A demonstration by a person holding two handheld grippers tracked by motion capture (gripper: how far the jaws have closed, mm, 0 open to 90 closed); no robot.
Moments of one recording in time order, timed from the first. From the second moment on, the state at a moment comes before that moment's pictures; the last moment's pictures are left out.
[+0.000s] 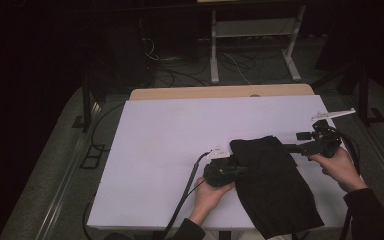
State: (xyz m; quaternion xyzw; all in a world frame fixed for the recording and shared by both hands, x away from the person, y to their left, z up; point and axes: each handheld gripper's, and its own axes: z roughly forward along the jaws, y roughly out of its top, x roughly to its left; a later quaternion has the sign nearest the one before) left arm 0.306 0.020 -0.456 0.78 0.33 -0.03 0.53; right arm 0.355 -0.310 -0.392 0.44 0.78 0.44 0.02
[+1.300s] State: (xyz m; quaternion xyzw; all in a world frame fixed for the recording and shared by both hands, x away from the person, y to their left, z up) left arm 0.304 0.021 -0.457 0.78 0.33 -0.03 0.53; right arm 0.433 -0.303 -0.425 0.49 0.78 0.39 -0.02
